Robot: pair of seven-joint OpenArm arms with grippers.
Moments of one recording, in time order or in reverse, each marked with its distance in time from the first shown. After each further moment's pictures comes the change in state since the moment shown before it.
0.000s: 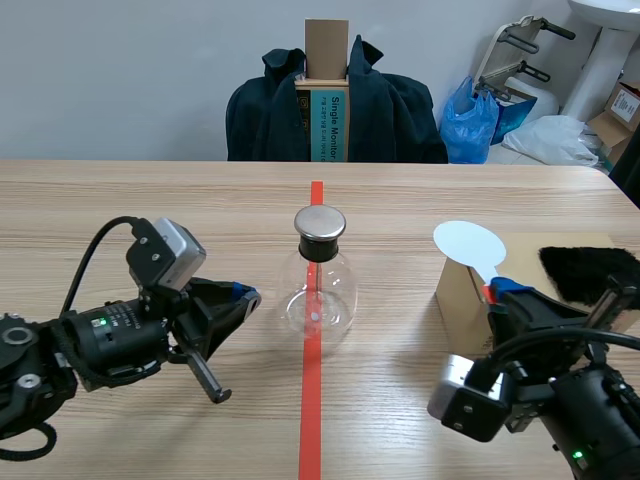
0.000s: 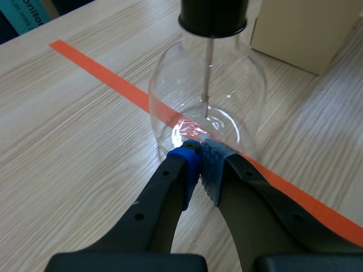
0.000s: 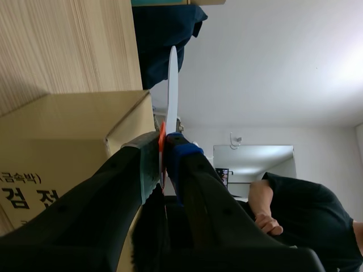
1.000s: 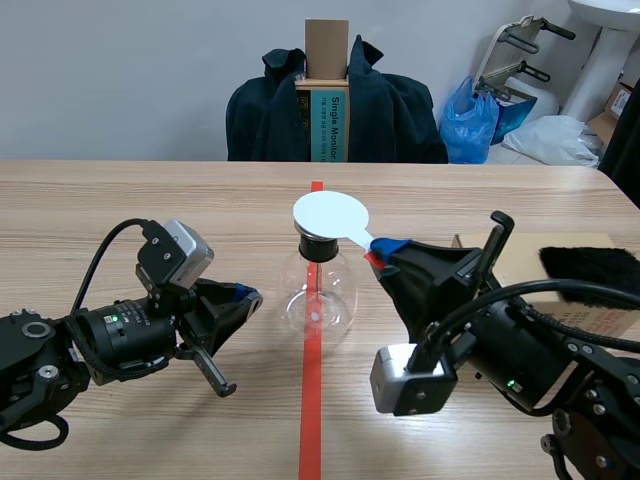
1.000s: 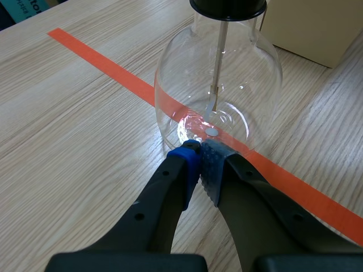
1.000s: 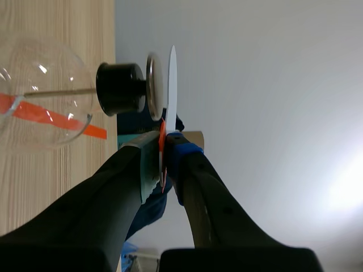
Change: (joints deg) left arm -4.2 2.0 1.9 -6.3 0.3 0.0 0.0; right arm 15.2 0.0 -3.8 -6.2 -0.1 4.9 29.1
